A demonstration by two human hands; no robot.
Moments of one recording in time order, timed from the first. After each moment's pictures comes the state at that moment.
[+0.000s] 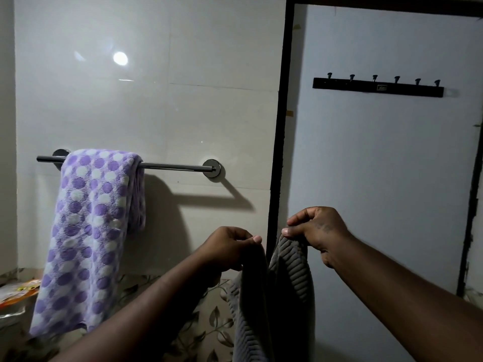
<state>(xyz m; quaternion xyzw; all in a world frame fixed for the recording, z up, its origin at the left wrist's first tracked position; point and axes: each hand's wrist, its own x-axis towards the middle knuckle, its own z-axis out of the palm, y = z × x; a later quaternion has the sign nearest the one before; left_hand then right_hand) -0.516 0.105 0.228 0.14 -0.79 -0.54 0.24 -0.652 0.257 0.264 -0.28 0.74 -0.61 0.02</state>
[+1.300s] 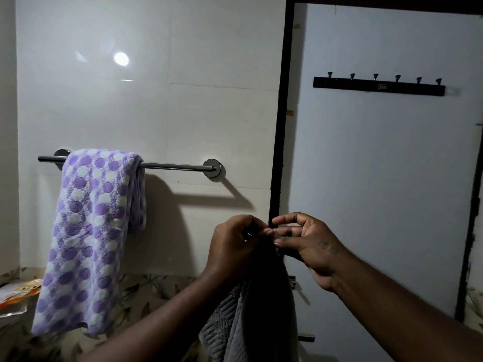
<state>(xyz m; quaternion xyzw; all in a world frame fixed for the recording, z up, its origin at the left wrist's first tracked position) -0.542 0.109 0.203 0.02 -0.78 -0.35 0.53 -0.625 0.265 0.243 -0.38 0.62 -0.67 0.16</state>
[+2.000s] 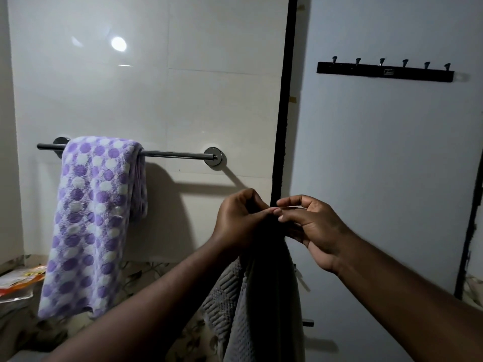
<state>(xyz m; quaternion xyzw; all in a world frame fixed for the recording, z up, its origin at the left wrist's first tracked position) -0.548 0.114 0.228 0.00 -0.72 -0.52 0.46 -0.621 0.261 0.252 -0.35 0.58 -0.71 0.17</state>
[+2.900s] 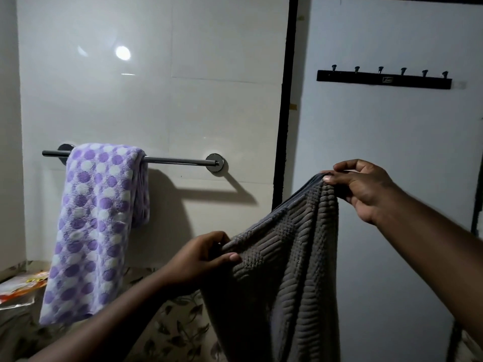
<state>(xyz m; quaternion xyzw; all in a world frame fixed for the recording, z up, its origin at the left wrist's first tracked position) -0.479 0.048 0.180 -0.02 -0.87 -0.37 0.32 -0.692 0.297 0.327 -0.31 0.57 -0.76 0.04</state>
